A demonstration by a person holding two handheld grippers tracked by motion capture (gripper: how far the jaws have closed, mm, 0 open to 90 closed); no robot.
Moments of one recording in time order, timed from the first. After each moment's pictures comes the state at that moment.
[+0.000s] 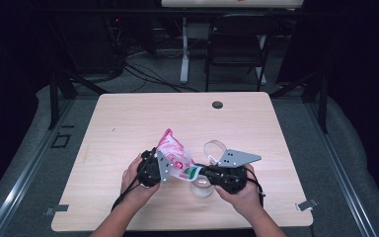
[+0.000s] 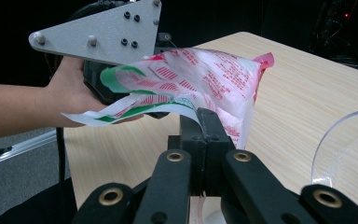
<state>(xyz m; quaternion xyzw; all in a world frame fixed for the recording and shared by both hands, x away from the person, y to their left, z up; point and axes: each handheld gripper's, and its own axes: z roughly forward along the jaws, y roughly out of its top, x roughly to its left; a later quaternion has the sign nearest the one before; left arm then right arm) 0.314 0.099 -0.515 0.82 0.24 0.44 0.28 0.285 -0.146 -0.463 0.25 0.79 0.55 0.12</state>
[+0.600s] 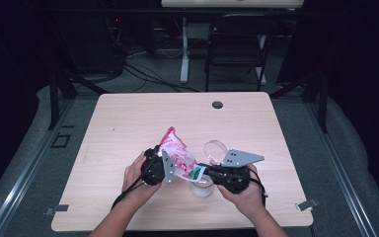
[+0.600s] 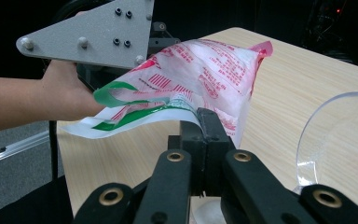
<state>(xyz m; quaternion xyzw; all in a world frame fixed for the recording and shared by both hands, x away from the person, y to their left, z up) 0.317 0.091 -0.515 0.82 0.21 0.47 0.25 0.286 -0.154 -0.466 0.27 0.79 0.54 0.12</state>
